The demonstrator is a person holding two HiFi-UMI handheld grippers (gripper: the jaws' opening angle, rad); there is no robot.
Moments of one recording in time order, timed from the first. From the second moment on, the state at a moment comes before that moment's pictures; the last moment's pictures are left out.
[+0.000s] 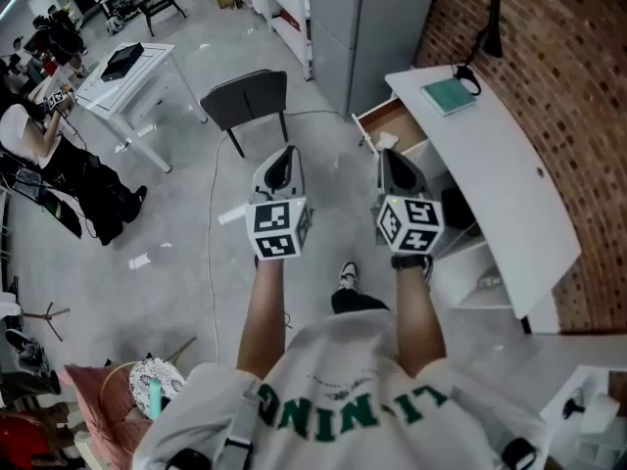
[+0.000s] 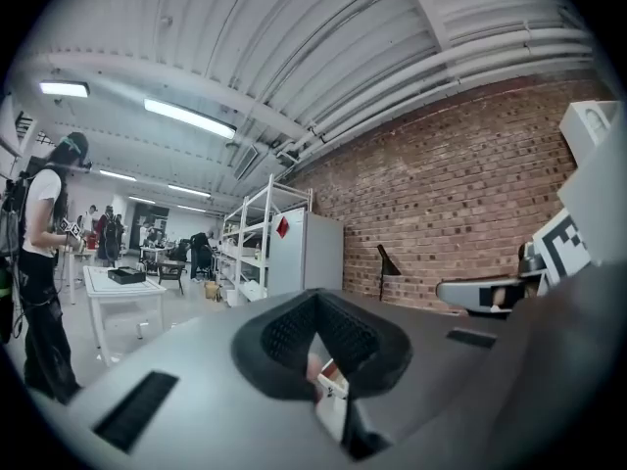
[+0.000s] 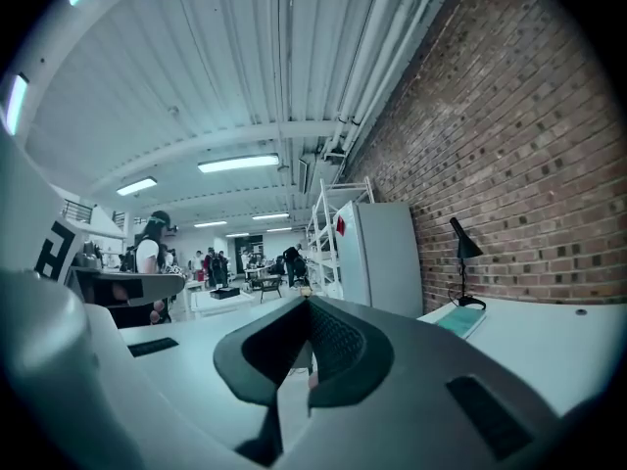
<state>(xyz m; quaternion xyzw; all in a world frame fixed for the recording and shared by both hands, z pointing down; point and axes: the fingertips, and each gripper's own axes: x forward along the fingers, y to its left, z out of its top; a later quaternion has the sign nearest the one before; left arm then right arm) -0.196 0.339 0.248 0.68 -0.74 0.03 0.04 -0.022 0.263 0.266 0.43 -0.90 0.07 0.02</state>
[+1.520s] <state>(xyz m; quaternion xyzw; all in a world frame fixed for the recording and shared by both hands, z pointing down) -0.105 -0.038 0.365 0.79 -0.59 0.11 0.11 0.026 -0.049 0.397 0.51 -0.83 0.19 0.10</state>
